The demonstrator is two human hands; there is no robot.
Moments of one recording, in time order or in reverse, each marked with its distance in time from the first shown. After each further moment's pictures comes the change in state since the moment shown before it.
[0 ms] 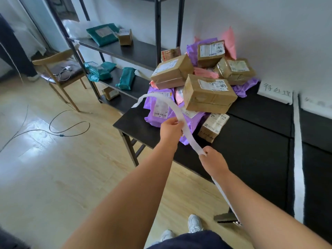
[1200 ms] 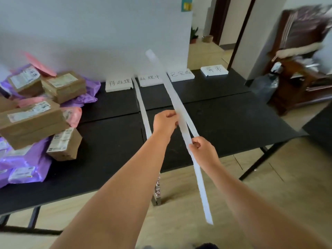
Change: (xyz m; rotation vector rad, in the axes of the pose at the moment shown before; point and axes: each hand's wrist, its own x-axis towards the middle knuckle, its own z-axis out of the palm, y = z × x) left_hand -0.294 -0.084 0.392 0.406 -0.713 0.252; right_hand -0.220 0.350 -0.204 0.368 0.644 0.380
